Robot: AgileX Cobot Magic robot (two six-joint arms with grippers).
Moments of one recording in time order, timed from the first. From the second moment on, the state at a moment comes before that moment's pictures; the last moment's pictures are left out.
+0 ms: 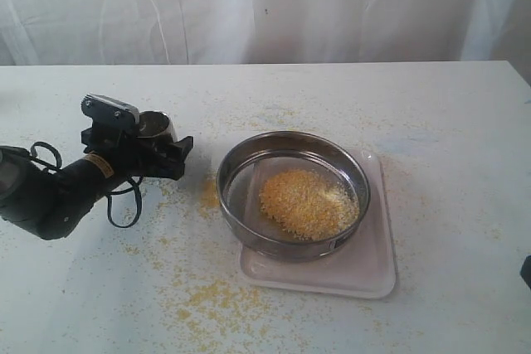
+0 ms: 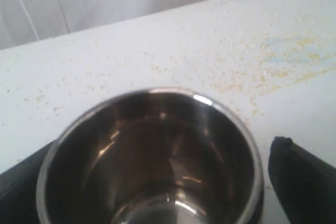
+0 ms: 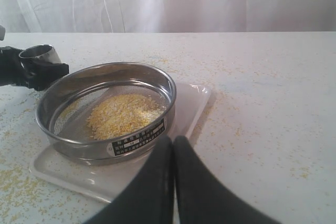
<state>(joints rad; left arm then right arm) -0.15 2.18 -0.91 0.20 -1.00 -0.03 0.33 0.01 -0.01 0.05 0.26 0.04</state>
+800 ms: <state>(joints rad) -0.15 1.77 -0.91 0.00 -0.86 0.14 0.33 0.01 -0.01 0.05 0.26 0.04</state>
